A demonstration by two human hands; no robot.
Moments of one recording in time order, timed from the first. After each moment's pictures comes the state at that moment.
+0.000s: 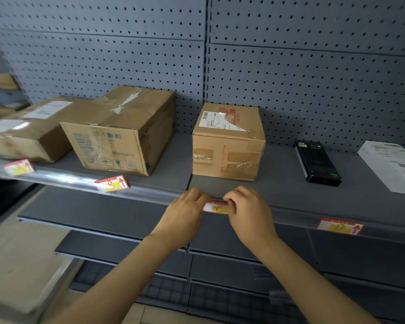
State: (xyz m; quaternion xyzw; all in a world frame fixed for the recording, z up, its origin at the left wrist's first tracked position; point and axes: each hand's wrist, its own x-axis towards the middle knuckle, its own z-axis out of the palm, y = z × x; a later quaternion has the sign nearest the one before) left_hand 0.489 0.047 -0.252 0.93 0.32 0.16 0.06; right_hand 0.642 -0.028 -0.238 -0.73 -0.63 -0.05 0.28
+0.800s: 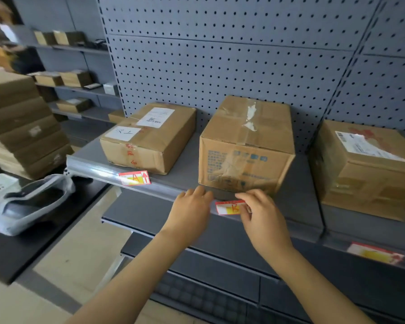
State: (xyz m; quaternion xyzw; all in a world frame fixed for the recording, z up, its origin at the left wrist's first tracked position) left_hand 0.258 0.203 -0.244 0.89 0.44 0.10 -0.02; right_hand 0.415 0.132 -0.244 -0.70 -0.64 -0.01 0.32
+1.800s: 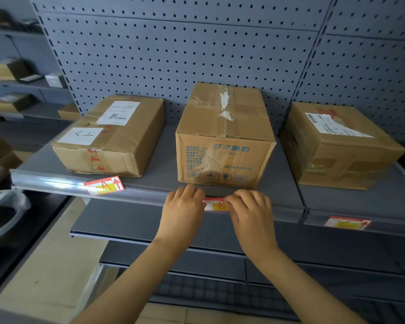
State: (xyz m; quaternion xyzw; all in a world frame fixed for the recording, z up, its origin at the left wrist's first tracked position) left_hand 0.268 0.207 -0.251 0.90 0.39 0.20 -0.03; right_hand 0.410 0.127 -0.275 -0.72 -0.61 -0.20 0.28
